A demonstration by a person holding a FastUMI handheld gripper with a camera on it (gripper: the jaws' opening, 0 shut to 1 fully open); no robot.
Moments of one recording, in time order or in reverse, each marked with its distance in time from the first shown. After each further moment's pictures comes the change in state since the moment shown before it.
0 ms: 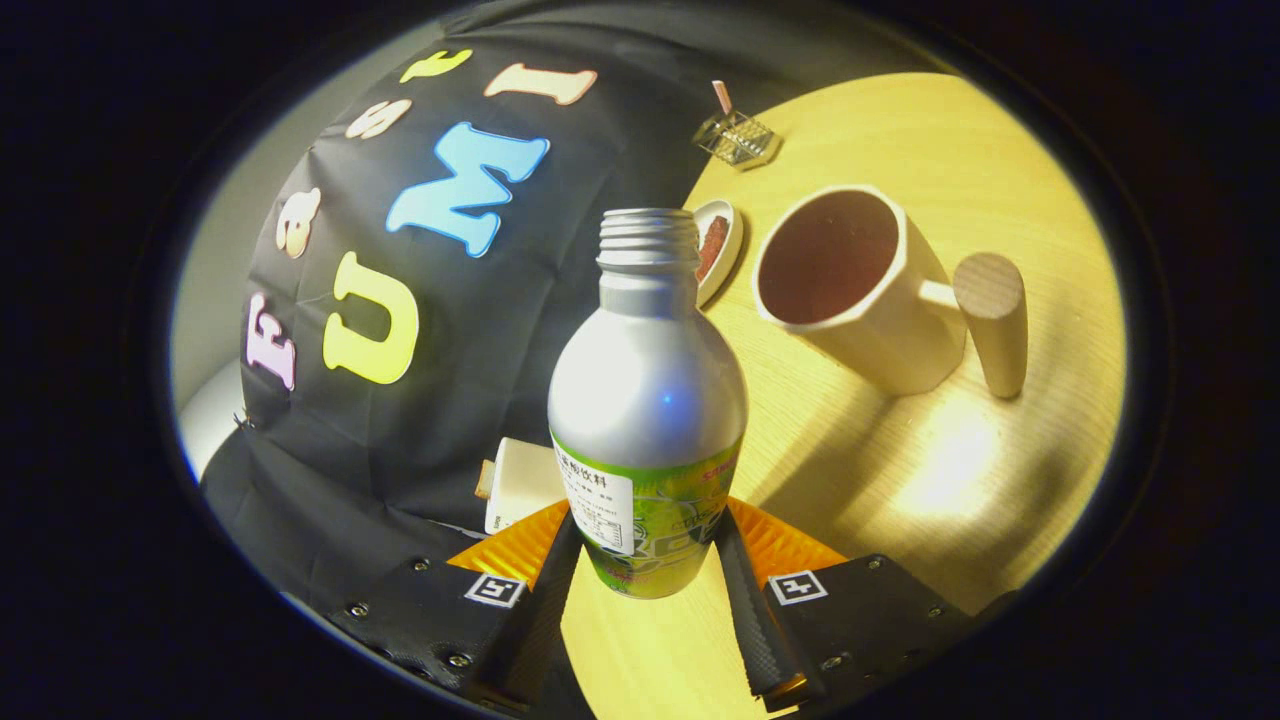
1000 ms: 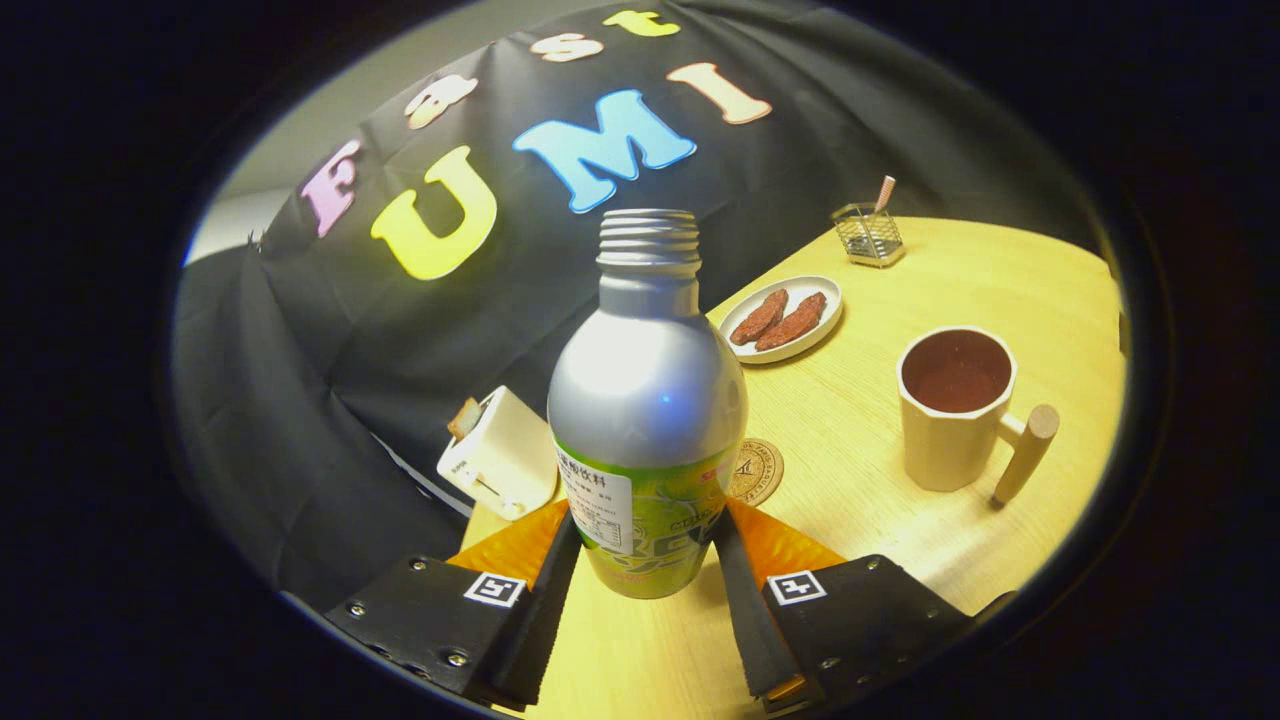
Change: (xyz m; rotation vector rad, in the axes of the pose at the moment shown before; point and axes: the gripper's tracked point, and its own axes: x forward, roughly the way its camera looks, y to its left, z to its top) arm -0.004 0.043 -0.010 -0.481 -0.107 -0.058
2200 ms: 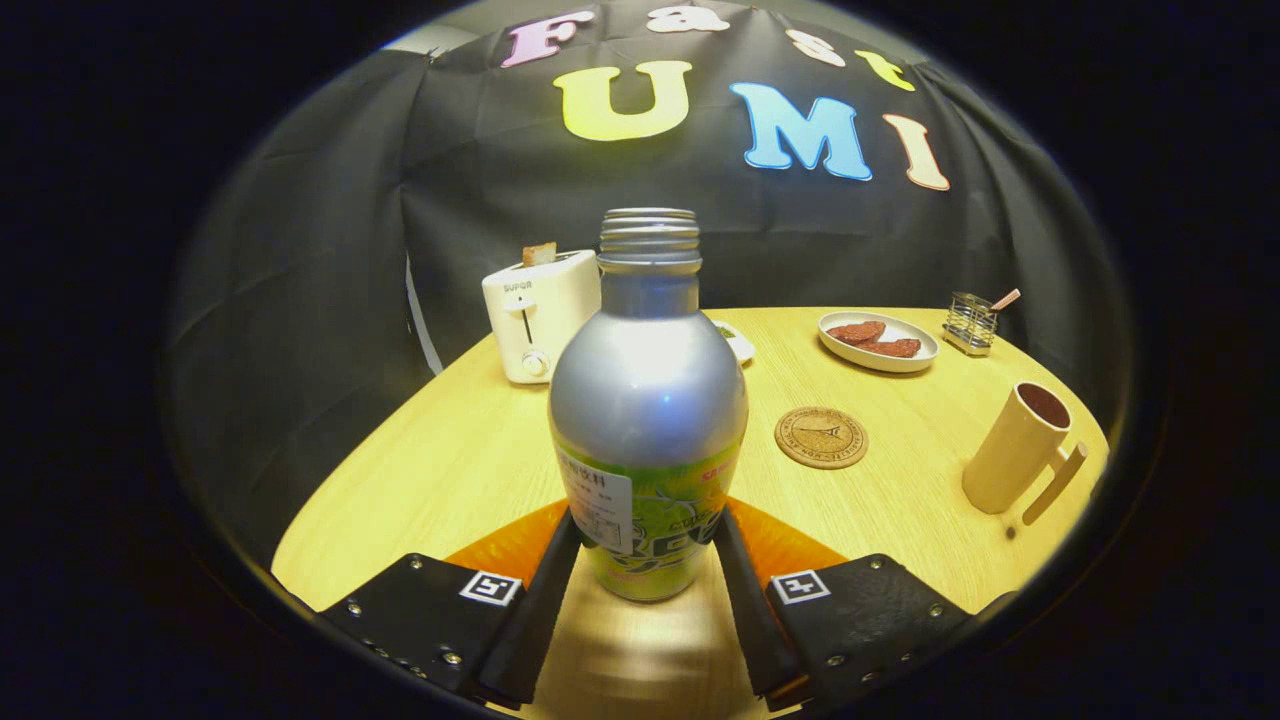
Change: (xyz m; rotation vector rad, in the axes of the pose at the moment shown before) arm 0.023 0.052 -0.122 -0.597 0.087 -0.034
